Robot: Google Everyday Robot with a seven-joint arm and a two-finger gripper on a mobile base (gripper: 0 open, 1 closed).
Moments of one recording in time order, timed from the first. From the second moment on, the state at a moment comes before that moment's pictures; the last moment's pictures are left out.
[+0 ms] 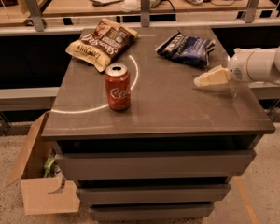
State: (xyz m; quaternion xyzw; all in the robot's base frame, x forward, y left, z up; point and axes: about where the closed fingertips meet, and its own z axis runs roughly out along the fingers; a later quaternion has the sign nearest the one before) arm 0.685 -0.255 0.862 -0.31 0.81 0.04 0.49
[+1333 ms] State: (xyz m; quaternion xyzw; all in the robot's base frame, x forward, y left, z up) arm 0.752 -0.215 0.849 -0.27 0.80 0.09 0.53
